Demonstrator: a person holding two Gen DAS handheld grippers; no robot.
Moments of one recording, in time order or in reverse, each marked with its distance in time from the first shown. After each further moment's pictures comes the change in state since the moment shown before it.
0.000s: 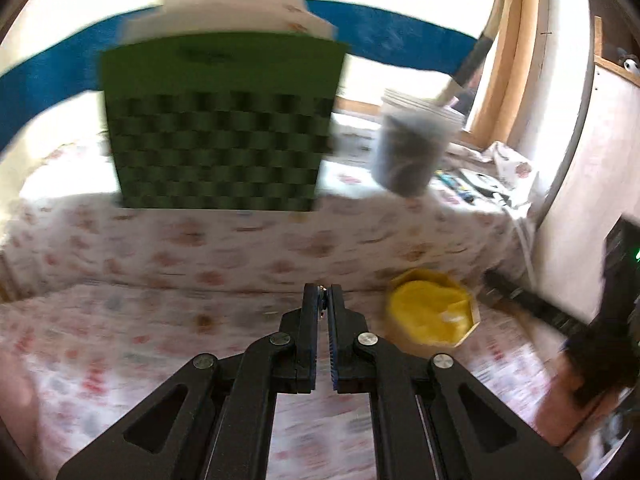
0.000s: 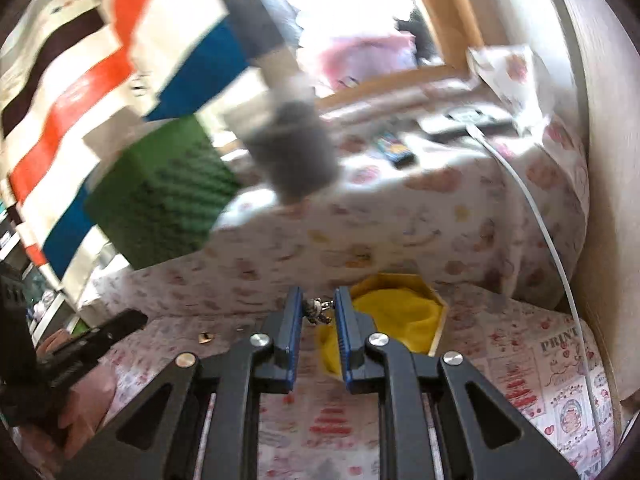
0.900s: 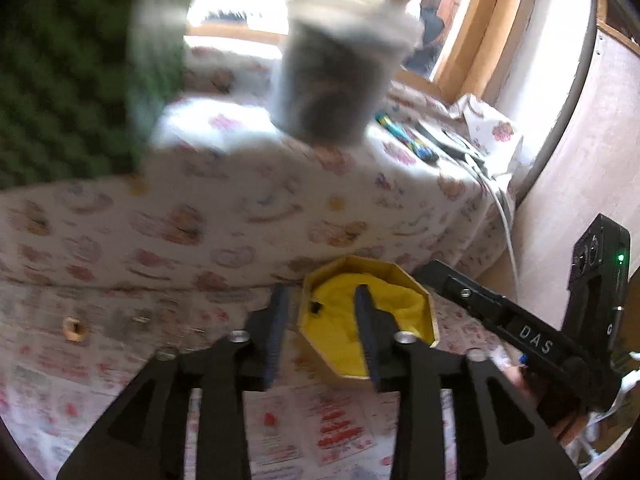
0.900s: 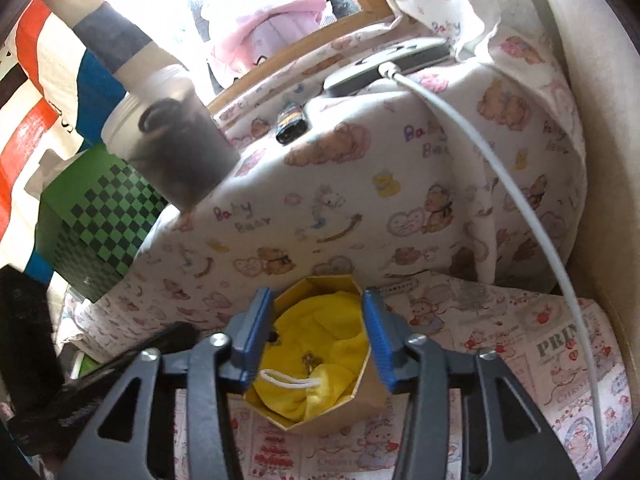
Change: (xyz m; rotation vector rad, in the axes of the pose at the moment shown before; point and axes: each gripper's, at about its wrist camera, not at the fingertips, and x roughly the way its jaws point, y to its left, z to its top) left arm 0.068 -0.058 -0.001 0.037 0.089 -0.114; right arm 0.022 -0.050 0.001 0.120 -0.012 -0.042
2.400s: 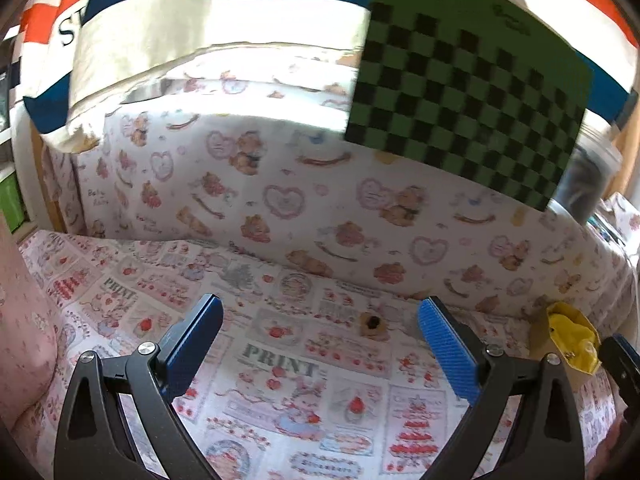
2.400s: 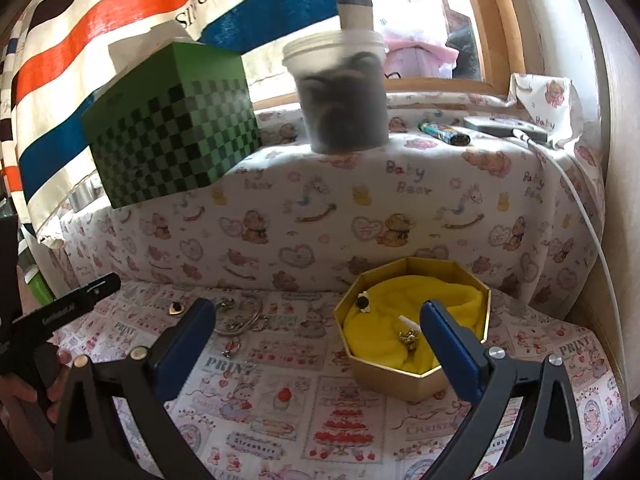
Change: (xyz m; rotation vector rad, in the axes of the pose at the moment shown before) left arm -0.076 0.186 -0.071 -0.254 -0.242 0.447; right arm -0.005 0.114 -0.078 -0.370 -0.156 -0.090
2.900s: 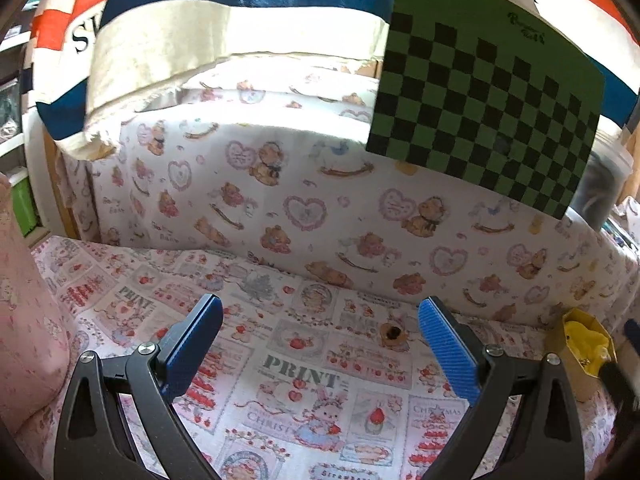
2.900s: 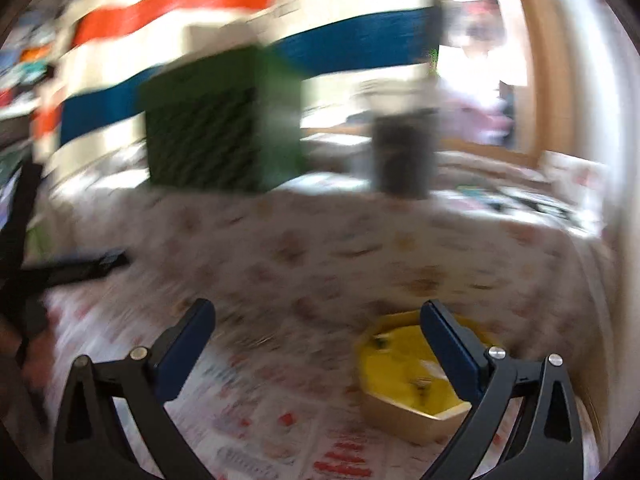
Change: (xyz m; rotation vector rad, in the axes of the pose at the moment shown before) left arm 0.000 0.006 0.001 0.006 -0.039 0.049; right arm 0.006 0.028 -0.005 -0.257 -0.056 0.138
